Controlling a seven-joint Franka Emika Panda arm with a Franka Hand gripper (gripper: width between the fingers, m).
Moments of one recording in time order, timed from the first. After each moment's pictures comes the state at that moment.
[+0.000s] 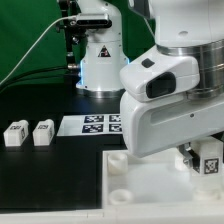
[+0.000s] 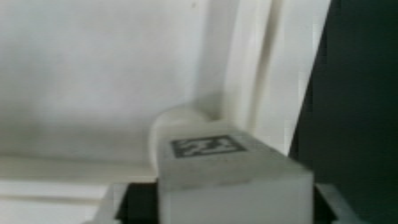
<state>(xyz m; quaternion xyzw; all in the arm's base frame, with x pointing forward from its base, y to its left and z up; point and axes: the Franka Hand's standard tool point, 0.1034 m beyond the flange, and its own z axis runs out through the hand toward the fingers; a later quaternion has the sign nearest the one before) 0.624 0.115 0.073 -0.99 -0.10 0.04 0.09</state>
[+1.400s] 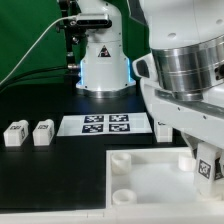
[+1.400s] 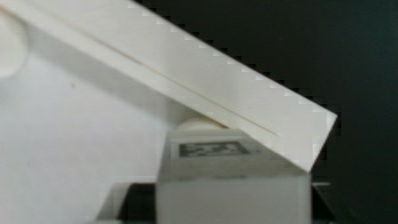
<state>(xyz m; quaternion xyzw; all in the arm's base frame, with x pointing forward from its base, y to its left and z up) 0.632 0.122 0.071 -0.81 0.57 0.07 0.09</state>
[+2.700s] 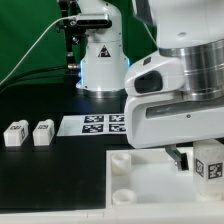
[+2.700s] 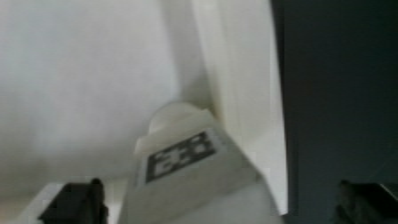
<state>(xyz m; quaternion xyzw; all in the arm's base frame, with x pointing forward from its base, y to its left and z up) 0.633 0.122 0.074 -1.00 0.00 0.00 0.08</state>
